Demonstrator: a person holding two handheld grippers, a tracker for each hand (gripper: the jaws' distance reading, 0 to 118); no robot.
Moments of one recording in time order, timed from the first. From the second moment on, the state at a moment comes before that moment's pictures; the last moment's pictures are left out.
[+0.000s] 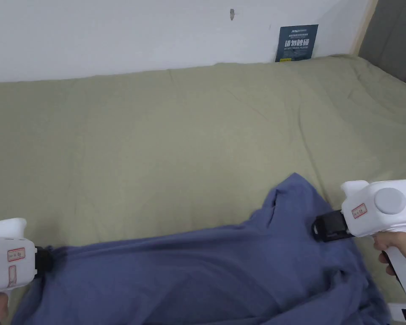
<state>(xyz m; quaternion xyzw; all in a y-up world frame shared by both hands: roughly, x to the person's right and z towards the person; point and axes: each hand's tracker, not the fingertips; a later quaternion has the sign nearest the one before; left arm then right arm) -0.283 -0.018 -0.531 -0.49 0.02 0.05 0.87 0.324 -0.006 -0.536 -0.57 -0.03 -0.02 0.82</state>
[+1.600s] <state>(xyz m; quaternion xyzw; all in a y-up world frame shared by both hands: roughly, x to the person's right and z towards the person) -0.319 -0.008 -0.241 -0.46 -0.01 0.11 0.88 0.366 -0.001 -0.257 -0.49 0.06 -0.13 0.86</state>
